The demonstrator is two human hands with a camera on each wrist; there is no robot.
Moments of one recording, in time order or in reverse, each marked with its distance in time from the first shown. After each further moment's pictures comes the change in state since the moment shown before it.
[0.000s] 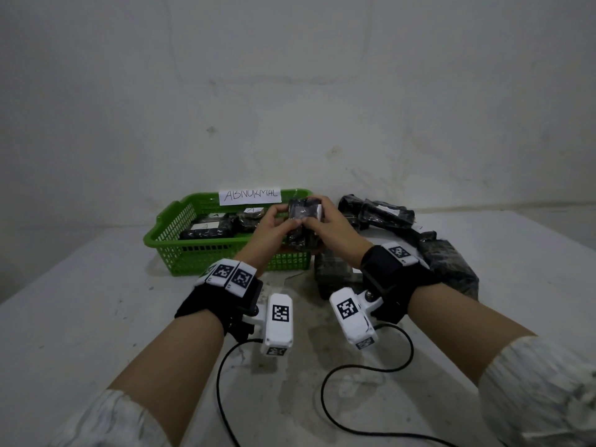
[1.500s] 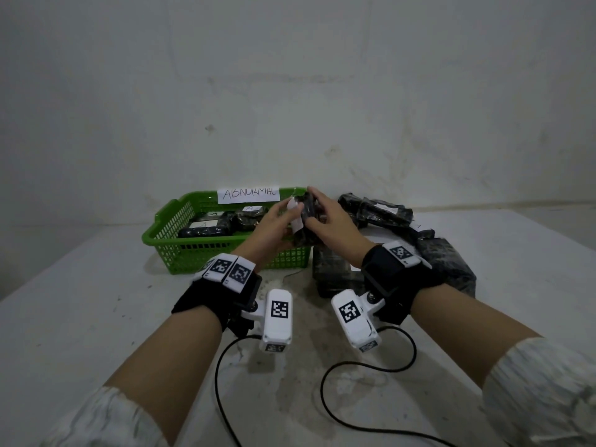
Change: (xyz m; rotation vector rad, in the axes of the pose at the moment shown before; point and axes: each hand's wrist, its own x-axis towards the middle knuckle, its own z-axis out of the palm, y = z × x) left_hand 0.006 0.002 0.005 -0.132 -0.083 -0.112; right_hand -0.007 -0.005 -0.002 -0.235 0.038 -0.097
